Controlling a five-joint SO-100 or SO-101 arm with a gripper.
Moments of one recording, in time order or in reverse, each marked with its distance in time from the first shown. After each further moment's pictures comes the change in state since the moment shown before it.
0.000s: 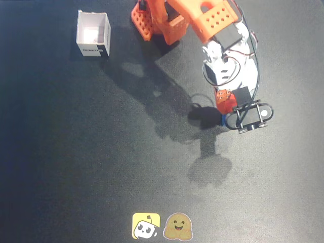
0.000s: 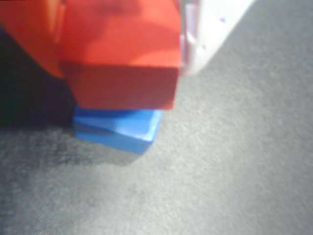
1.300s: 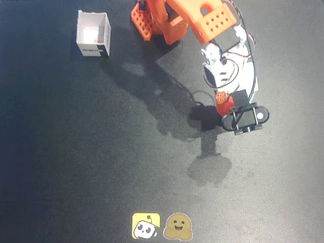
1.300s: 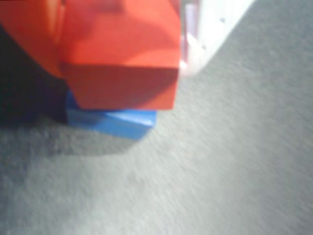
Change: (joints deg) arm 0.0 -1.0 4.4 -7.3 1.4
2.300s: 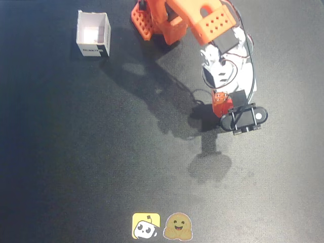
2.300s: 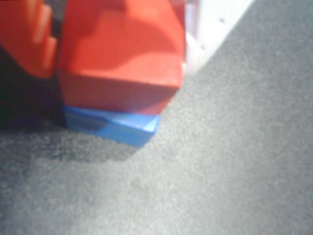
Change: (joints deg) arm 0.0 -0.3 2.2 -1.7 0.0
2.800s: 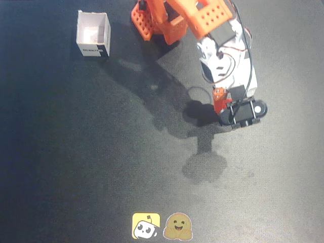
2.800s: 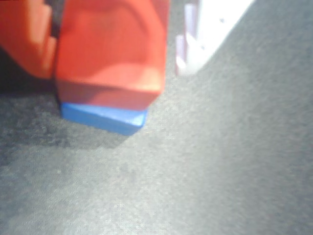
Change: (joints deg) arm 0.0 6.8 1.5 0.3 0.4
